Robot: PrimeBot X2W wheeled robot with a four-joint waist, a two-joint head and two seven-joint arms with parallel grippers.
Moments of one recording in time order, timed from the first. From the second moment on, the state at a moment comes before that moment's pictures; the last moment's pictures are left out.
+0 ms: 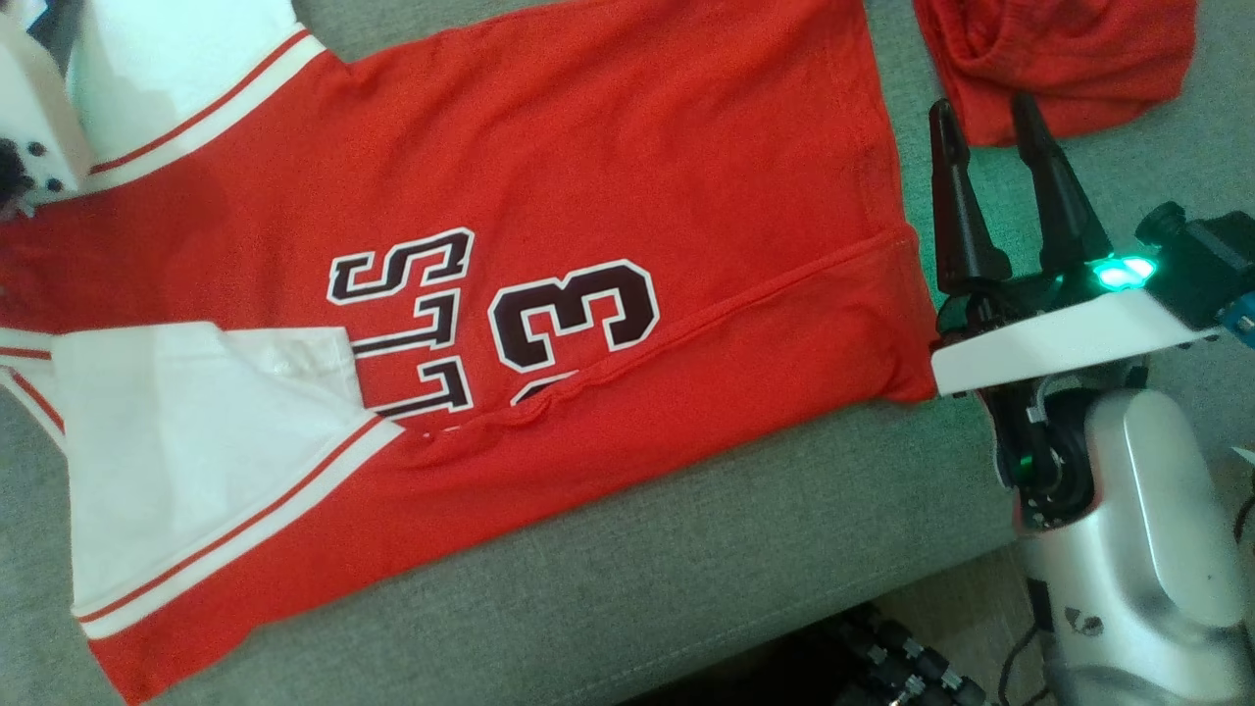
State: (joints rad) left arm -0.98 0.63 -0.47 0.48 -0.67 -0.06 0.56; right arm -0.37 -0.04 0.12 0.04 0.37 0.12 0.00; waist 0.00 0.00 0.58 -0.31
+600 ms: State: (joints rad) left arm -0.97 0.56 -0.49 0.47 -0.64 -0.07 0.35; right arm -0.50 -0.05 0.08 0.17 0.25 0.12 0.11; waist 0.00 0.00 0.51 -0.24
